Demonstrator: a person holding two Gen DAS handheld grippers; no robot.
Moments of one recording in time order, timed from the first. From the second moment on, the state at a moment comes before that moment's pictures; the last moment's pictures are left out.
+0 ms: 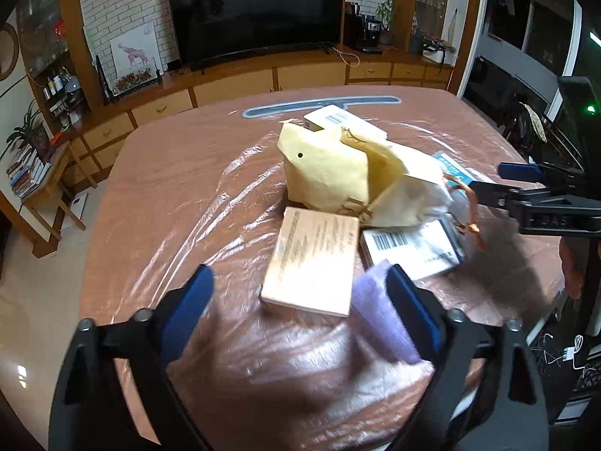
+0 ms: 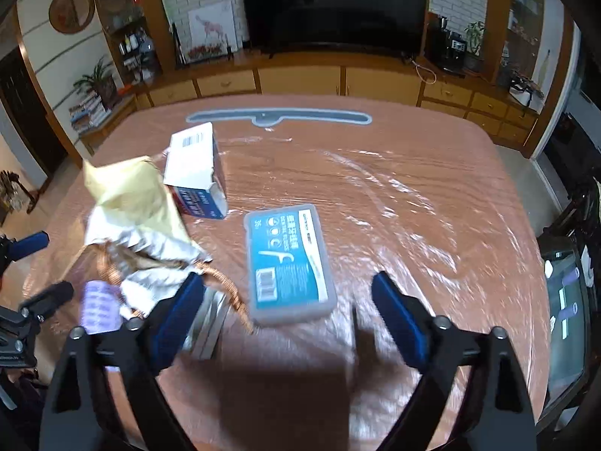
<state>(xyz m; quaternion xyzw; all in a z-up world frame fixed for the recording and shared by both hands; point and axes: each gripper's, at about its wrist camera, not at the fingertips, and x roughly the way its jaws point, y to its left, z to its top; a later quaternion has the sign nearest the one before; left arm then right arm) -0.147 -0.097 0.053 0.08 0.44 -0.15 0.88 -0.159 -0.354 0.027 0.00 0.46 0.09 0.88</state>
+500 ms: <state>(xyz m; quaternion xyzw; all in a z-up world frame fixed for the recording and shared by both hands) -0.114 -0.090 0.033 0.04 0.49 -0.19 0.85 -0.131 -0.354 0.000 0.01 0.50 0.09 0.86</state>
